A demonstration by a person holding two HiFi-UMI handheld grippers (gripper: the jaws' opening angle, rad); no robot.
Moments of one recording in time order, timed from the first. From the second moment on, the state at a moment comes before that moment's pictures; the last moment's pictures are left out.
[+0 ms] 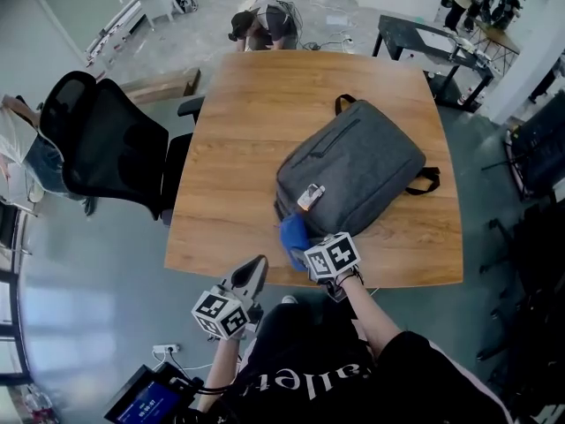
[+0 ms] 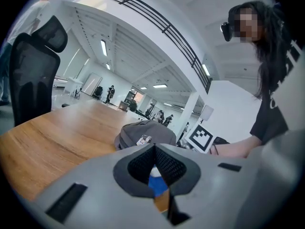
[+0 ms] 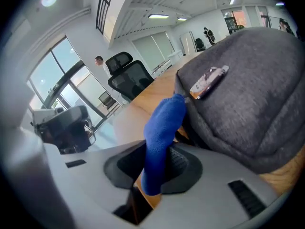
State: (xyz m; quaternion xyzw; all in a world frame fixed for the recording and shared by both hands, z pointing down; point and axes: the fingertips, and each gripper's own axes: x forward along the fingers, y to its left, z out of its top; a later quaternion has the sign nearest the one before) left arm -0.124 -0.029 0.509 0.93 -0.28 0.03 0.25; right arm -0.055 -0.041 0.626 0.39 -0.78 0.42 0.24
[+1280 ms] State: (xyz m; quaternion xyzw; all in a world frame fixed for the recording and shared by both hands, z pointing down) left arm 0.108 -0.050 0.489 0.92 -0.30 0.02 0.24; right arm 0.407 -0.151 0.498 0.42 -0.82 0.15 0.35
